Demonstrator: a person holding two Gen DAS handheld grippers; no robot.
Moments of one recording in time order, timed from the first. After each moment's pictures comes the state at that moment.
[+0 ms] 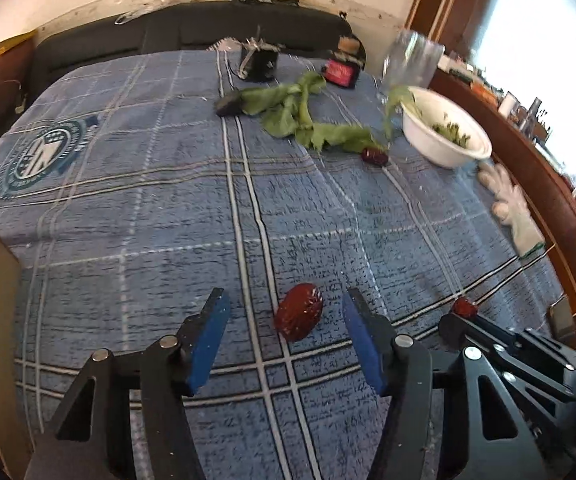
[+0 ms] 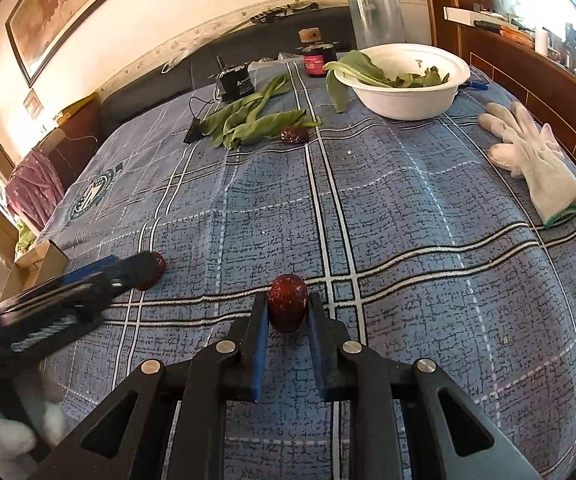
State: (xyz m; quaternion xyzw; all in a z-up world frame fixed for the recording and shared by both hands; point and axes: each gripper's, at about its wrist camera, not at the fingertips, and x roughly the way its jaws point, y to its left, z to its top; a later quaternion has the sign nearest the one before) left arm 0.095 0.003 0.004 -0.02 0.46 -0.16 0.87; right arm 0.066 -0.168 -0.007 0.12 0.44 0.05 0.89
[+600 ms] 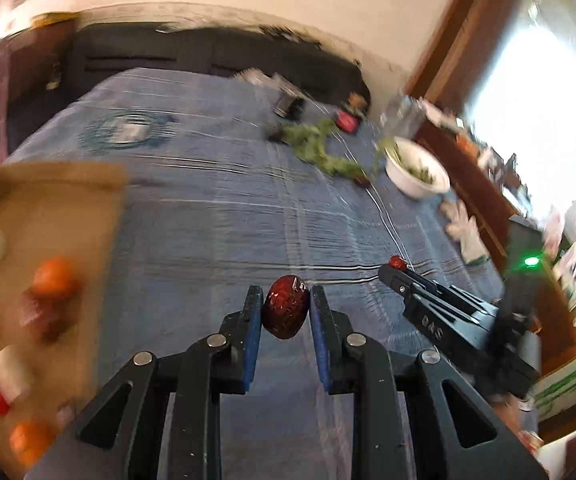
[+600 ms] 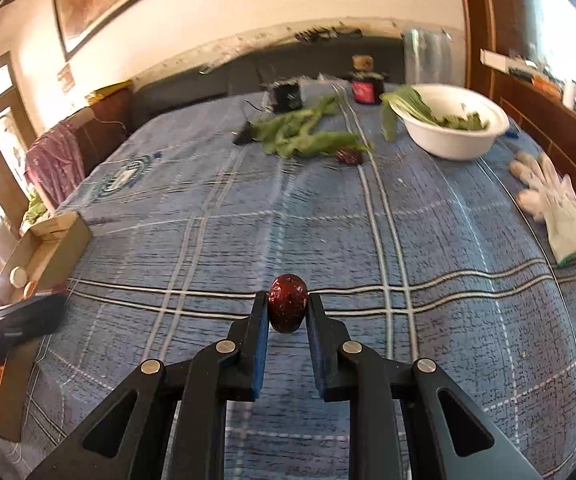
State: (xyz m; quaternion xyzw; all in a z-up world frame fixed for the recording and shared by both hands) left arm -0.029 0.111 0.064 -0.13 0.40 -0.14 0.90; right arm 0.044 -0.127 0.005 0.06 0.38 0.09 0.92
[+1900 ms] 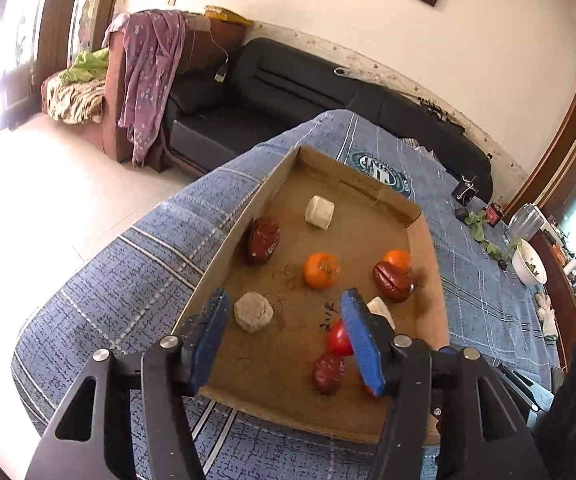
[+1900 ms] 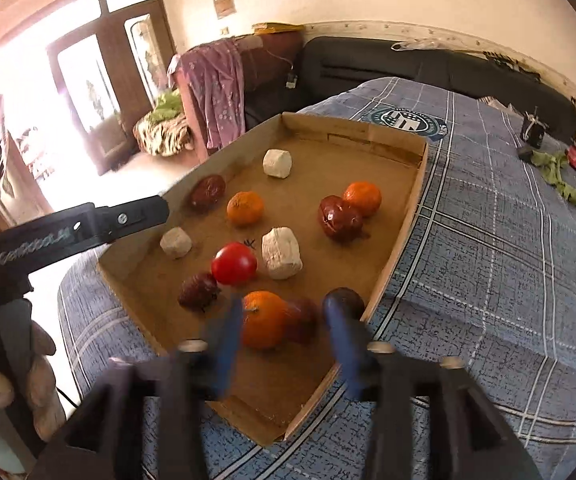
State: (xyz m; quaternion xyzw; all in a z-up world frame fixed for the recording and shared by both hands) left arm -0.134 0.326 0.053 -0.20 0.35 0.08 0.91; right arm -0.072 0.131 0.029 -0.03 0.39 0.32 0.86
